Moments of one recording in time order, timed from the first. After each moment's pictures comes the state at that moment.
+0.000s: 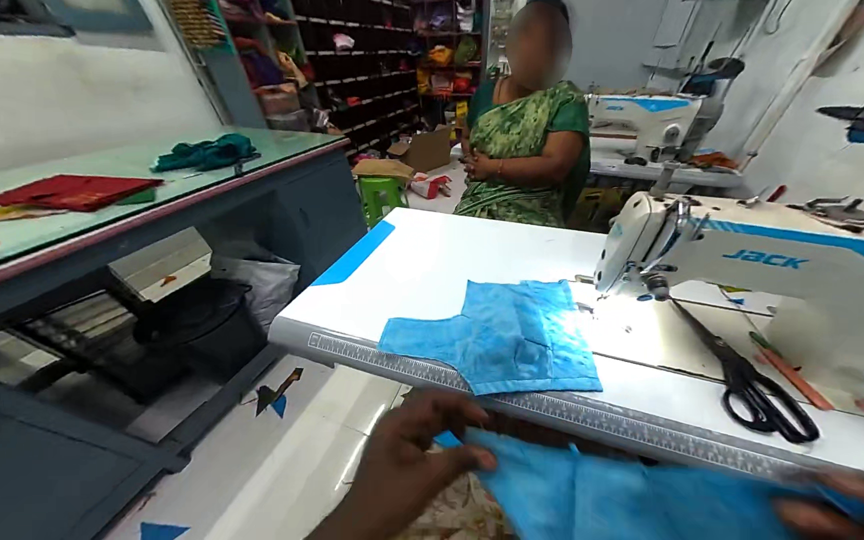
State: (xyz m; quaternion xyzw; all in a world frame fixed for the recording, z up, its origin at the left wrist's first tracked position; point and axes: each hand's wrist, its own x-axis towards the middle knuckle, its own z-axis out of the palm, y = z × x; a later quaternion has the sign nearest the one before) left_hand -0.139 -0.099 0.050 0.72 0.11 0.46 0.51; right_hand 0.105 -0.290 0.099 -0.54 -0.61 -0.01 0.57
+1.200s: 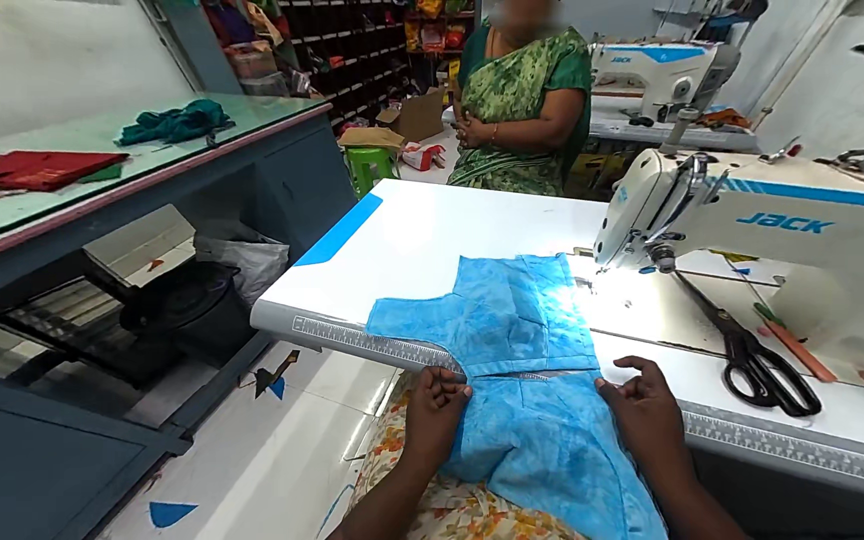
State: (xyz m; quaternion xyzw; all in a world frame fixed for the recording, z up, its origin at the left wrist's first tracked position) left_hand -0.085 -0.072 -0.050 0.55 0.44 0.40 0.58; right_hand 0.145 -0.189 -0.029 -0.81 -0.32 0.11 0.48
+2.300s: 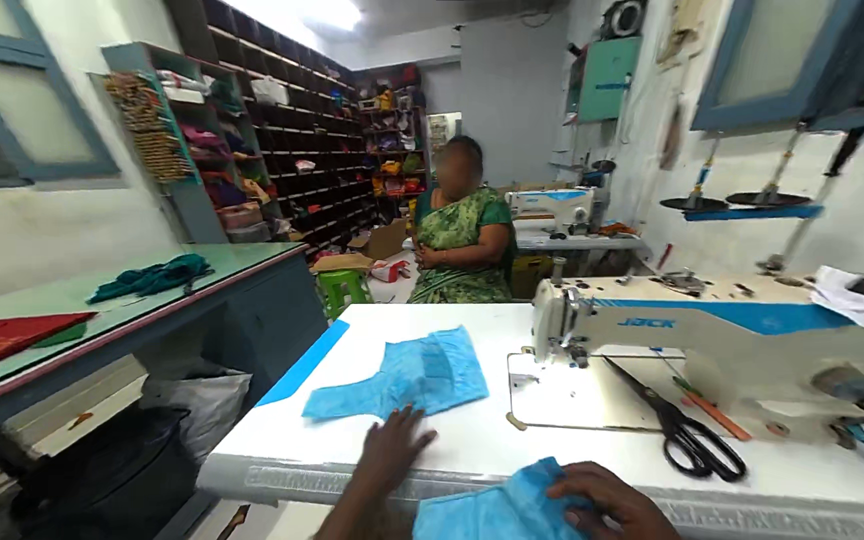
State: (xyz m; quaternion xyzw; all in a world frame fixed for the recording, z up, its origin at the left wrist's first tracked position) left_hand -0.058 0.054 -0.001 0.90 0.40 0.04 0.18; right_hand 0.125 -0.234 0.049 -0.61 -0.59 0.17 0.50
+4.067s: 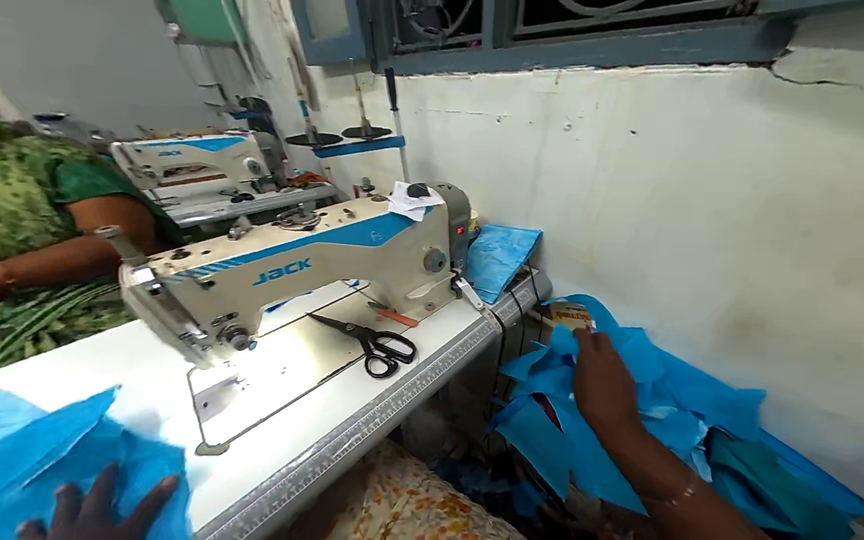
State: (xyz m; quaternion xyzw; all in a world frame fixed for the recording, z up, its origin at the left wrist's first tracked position) left_hand 0.019 0.035 0.003 0.91 0.38 0.02 0.18; right_hand 0.211 -0.472 0.032 -0.97 -0.01 -0.14 0.17
